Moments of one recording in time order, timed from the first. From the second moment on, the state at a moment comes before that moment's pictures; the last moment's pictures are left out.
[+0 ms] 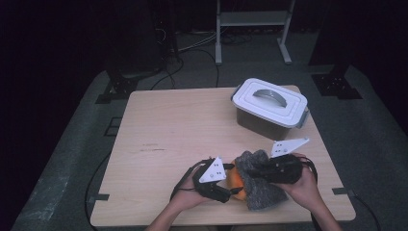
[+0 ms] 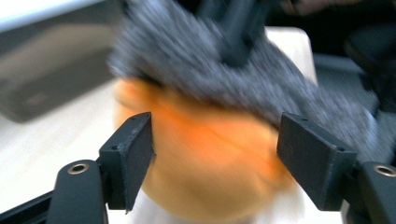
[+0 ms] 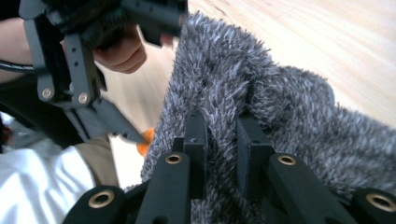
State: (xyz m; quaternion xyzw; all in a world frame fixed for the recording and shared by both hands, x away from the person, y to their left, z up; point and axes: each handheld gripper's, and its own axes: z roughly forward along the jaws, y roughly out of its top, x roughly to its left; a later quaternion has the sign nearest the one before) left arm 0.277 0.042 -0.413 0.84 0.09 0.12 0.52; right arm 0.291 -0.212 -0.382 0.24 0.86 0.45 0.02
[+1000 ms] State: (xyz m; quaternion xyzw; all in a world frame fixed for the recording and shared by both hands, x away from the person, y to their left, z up) left arm 0.272 0.040 -0.416 0.85 0.08 0.12 0.51; right arm 0.293 -0.227 -0.381 0.25 0.86 0.45 -0.01
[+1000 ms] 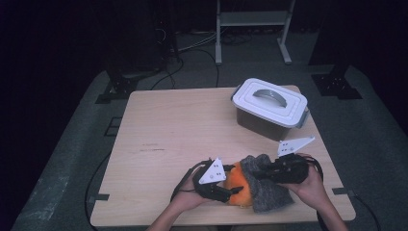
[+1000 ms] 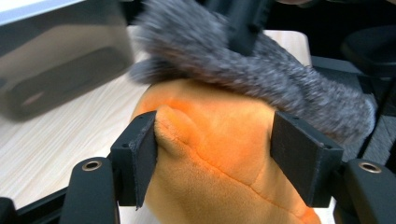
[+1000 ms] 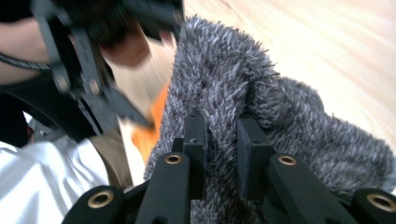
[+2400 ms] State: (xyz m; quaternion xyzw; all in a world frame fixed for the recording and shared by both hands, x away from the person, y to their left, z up) left arm 0.277 0.052 -0.408 0.86 0.06 0.16 0.49; right arm 0.303 -0.227 -0.395 0.28 0.85 0.45 0.02
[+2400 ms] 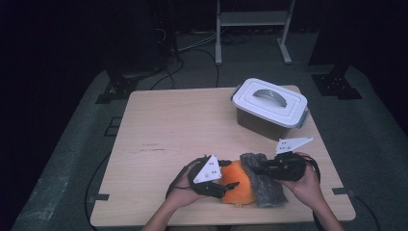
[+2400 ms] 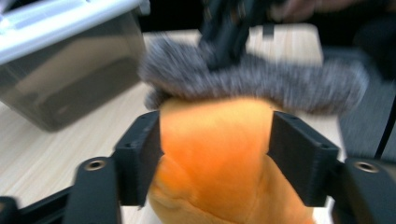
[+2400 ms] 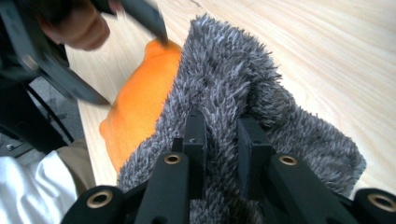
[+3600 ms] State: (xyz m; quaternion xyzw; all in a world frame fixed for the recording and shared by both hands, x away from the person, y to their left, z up) left arm 0.312 0.079 -0.434 0.85 0.17 0.11 0.49; right arm 0.299 -0.233 -0.404 0.28 0.86 0.43 0.02
